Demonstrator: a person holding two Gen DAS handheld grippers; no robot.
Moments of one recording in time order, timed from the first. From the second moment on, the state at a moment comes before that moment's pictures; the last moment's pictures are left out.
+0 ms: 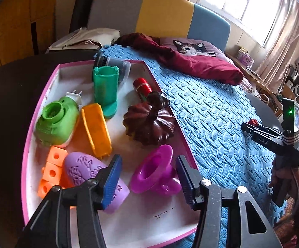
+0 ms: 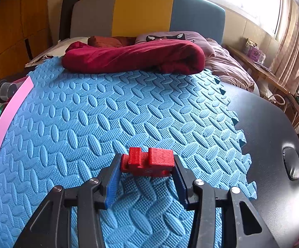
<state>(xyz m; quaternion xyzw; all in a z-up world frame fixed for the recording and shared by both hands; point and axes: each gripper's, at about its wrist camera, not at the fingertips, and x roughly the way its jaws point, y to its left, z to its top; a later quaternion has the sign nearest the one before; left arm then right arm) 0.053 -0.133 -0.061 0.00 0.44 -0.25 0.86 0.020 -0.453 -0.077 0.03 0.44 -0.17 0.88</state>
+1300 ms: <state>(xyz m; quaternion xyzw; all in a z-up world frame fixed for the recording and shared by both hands) 0.018 -0.057 -0.023 0.01 0.39 -0.14 0.91 0.017 -0.449 -0.075 0.02 0.45 -0.17 0.88</state>
